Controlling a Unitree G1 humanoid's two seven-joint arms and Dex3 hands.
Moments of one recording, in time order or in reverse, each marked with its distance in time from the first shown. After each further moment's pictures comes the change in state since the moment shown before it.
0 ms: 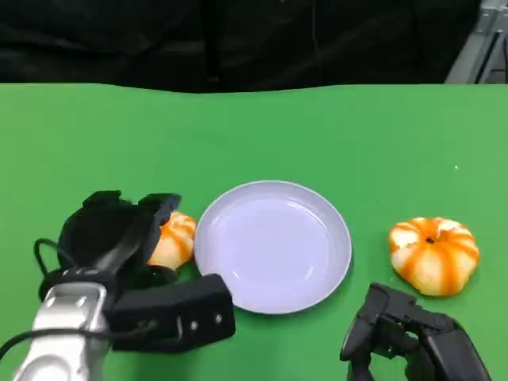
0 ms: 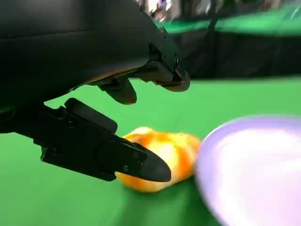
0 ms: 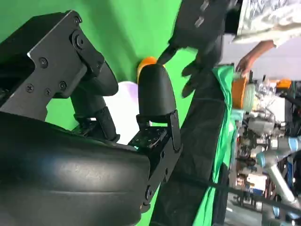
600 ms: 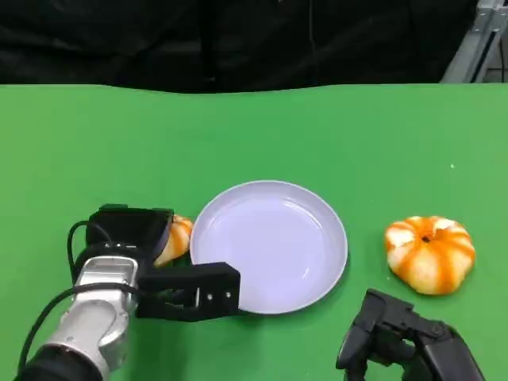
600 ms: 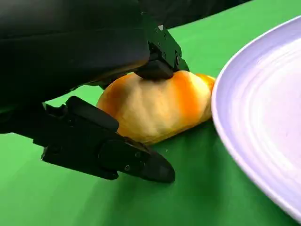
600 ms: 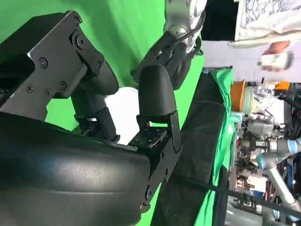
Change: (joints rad) left arm -0.299 -0.061 -0.163 0.622 -0.055 -0.031 0.115; right arm 0.032 -0.002 0.021 -0.020 -0.007 -0.001 -0.008
